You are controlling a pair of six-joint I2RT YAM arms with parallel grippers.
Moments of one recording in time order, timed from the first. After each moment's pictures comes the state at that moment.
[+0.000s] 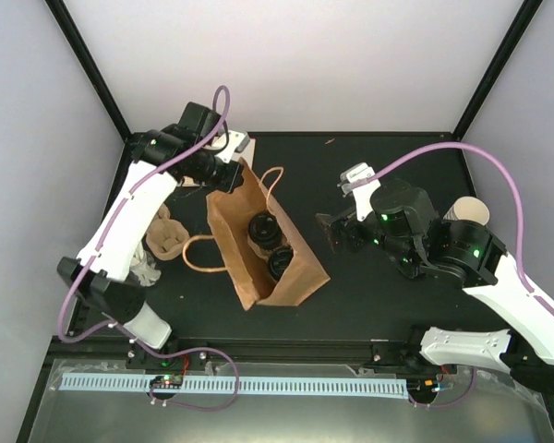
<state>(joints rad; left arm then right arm) -0.44 1.56 1.85 -1.27 0.23 -0.07 1.01 1.07 1.54 -1.02 0.32 0.19</state>
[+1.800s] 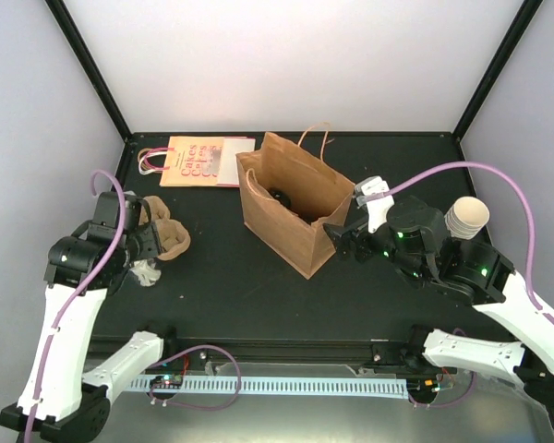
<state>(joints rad) -0.23 0.88 1.36 -1.43 -0.31 -0.43 1.00 0.92 1.33 -0.90 0.32 0.24</state>
